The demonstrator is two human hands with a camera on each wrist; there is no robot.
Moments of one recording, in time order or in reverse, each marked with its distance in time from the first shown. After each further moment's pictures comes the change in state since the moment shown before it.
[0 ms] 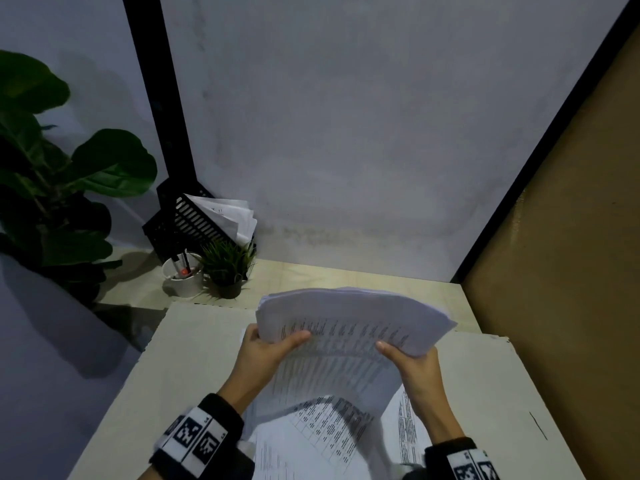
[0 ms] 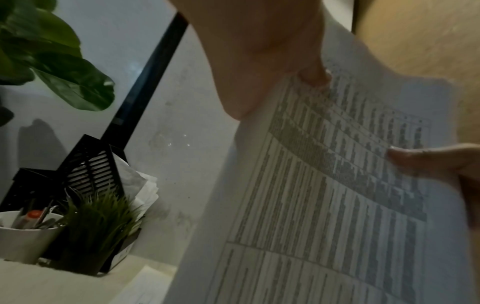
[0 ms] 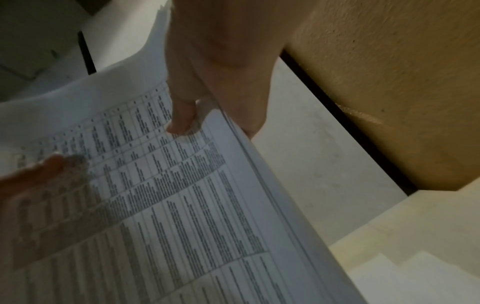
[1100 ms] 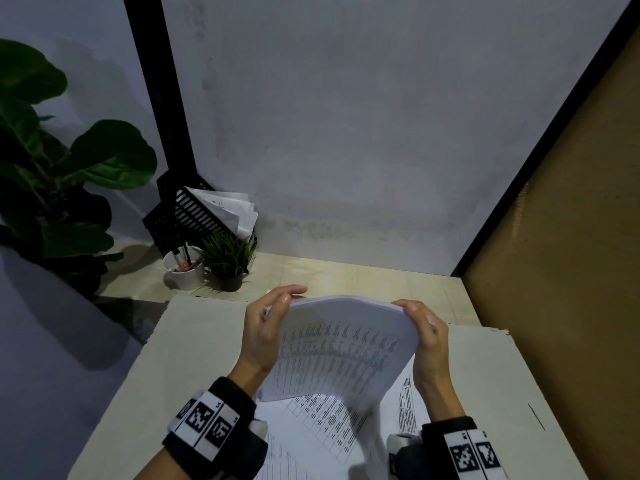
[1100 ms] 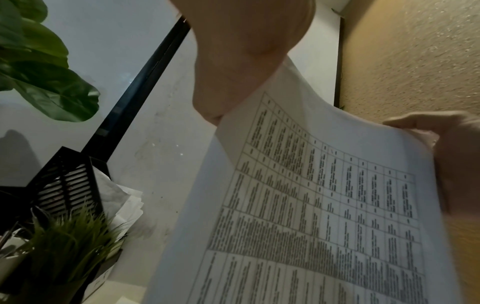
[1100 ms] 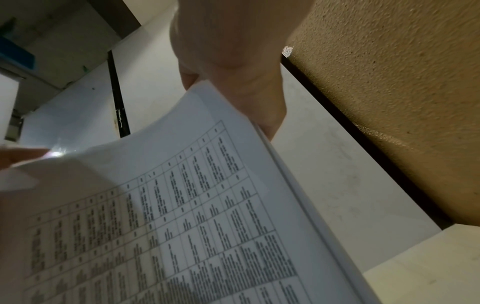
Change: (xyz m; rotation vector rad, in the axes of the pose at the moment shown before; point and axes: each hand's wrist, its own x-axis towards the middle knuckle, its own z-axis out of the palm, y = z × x) left_hand 0.005 0.027 0.011 0.049 0.076 0.263; right_hand 0.011 -0.025 0.011 -0.029 0.083 -0.147
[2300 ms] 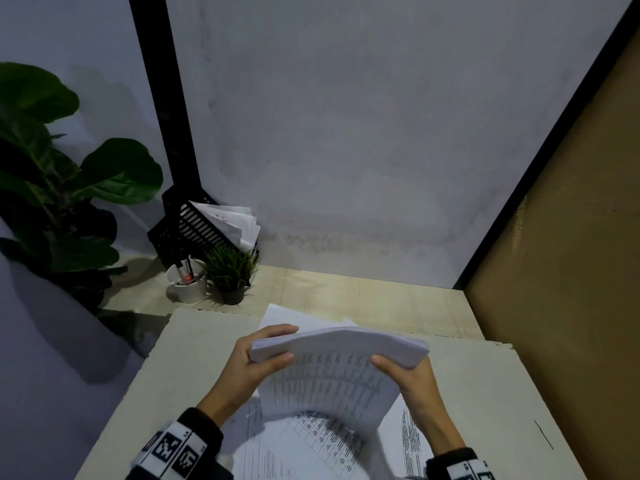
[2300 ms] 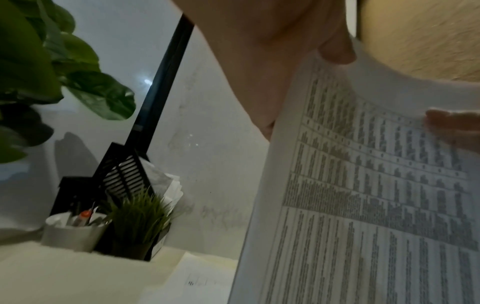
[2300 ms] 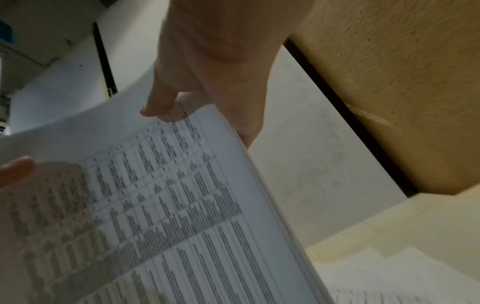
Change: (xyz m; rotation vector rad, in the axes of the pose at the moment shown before) left_hand -0.019 -0.008 -0.036 -0.002 -0.257 -0.148; right_hand -0.018 0.021 -0.007 0.058 -0.196 0.178
